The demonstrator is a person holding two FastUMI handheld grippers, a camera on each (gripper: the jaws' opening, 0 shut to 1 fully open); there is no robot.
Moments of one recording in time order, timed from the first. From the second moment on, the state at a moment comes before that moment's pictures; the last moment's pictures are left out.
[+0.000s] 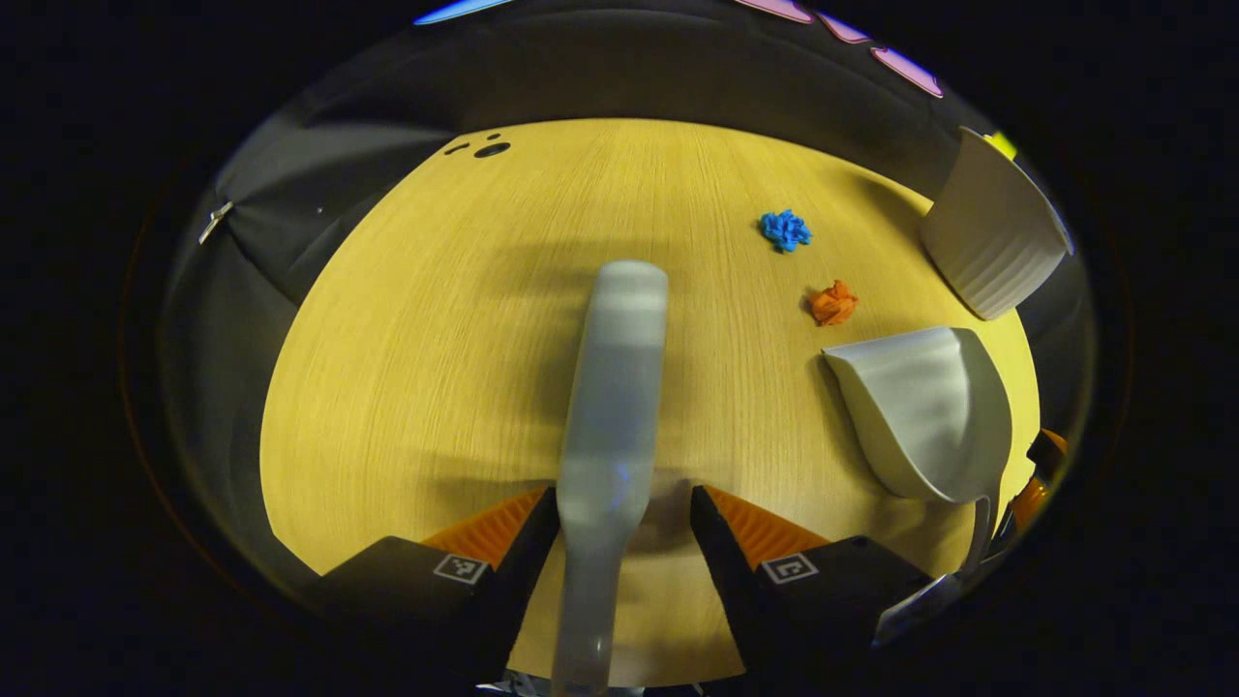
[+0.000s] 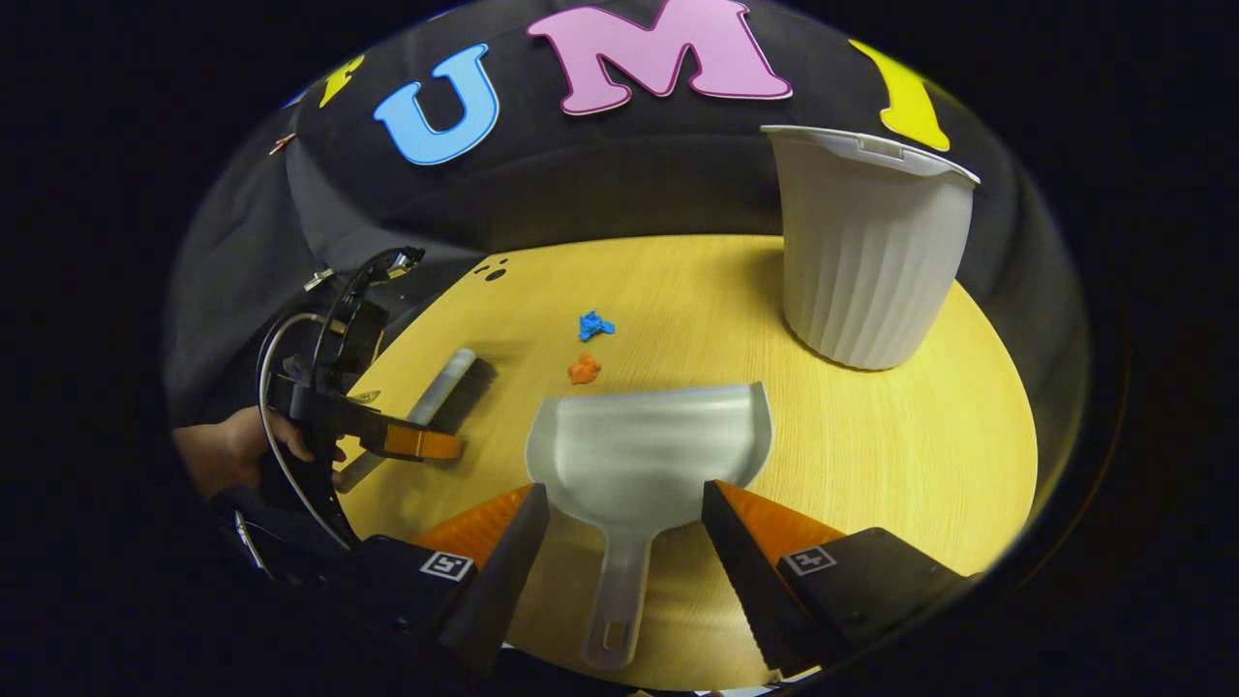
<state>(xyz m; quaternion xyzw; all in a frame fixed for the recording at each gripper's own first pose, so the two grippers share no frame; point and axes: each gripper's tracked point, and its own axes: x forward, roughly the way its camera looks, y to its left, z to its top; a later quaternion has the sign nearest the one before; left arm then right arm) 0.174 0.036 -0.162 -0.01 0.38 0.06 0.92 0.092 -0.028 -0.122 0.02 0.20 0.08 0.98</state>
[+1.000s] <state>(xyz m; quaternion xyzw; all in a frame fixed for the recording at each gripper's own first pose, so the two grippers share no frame) 0.166 0.035 -0.160 0.02 0.31 -0.03 0.95 0.073 -0.027 -0.150 0.06 0.28 -0.01 0.96</state>
